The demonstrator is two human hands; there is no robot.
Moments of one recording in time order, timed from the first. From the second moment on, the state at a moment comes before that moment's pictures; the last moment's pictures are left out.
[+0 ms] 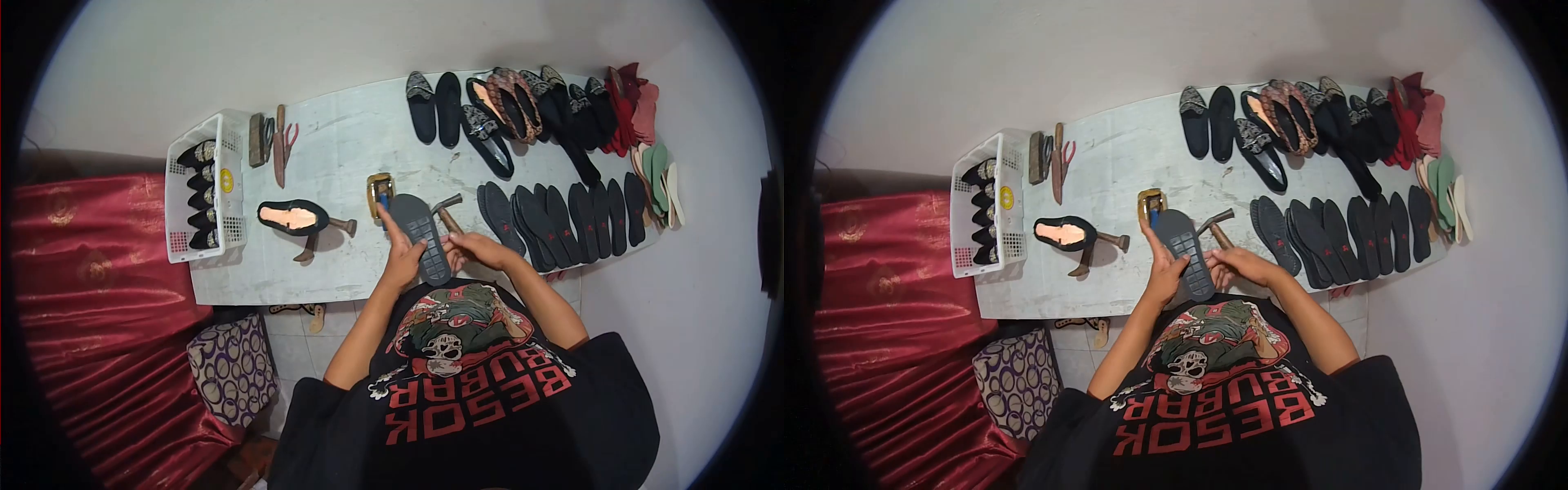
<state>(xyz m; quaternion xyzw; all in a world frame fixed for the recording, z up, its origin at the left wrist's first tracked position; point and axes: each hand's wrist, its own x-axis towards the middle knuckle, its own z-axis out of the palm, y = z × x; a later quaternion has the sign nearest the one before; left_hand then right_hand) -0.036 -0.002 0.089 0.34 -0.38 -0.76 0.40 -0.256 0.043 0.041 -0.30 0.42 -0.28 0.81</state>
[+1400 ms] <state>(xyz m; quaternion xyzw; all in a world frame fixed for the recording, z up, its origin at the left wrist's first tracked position) 0.134 0.030 0.004 0.23 -0.11 -0.91 0.32 -0.147 -0.109 0.035 -0.56 0.64 -0.39 0.37</state>
